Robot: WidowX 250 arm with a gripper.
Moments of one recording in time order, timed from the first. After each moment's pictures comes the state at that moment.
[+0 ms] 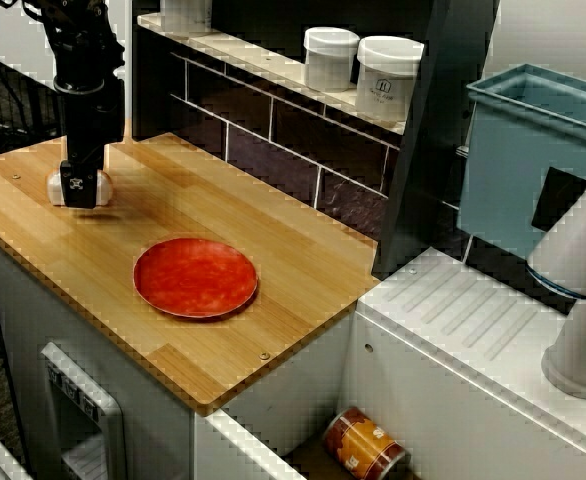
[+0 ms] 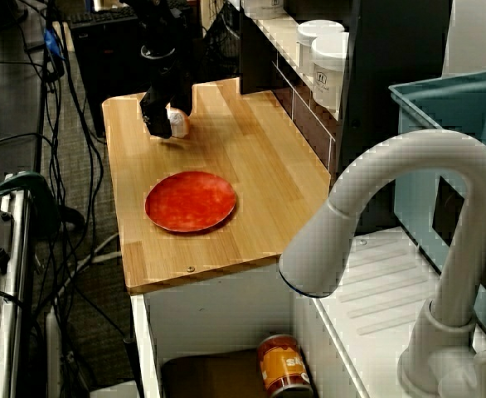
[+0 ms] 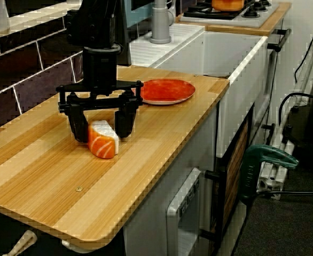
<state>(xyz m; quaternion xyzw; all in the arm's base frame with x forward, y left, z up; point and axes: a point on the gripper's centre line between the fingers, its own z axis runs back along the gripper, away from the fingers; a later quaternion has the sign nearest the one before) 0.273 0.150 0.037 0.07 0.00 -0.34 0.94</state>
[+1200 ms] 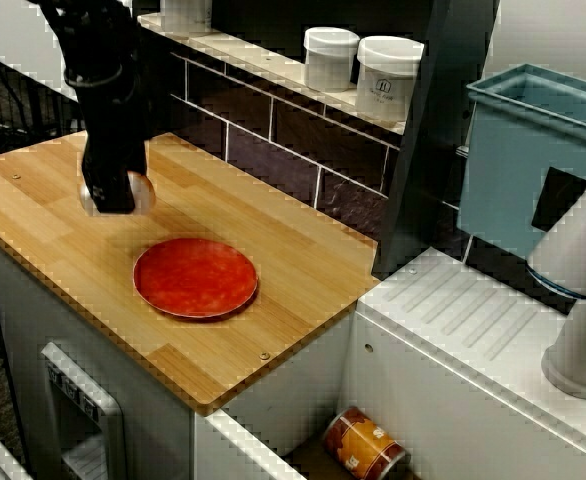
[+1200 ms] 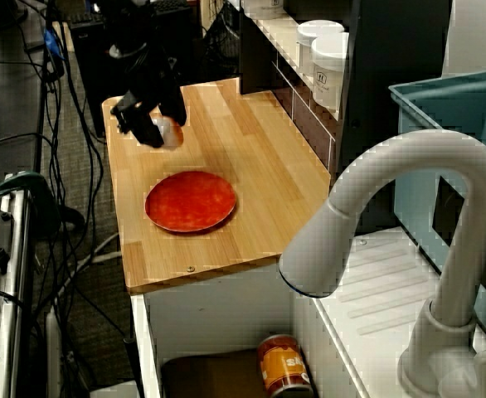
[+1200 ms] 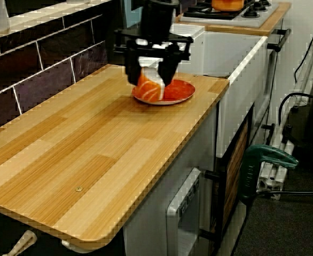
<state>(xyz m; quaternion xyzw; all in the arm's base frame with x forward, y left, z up) 0.255 0.052 0.074 0.07 -0.10 -0.43 0.89</state>
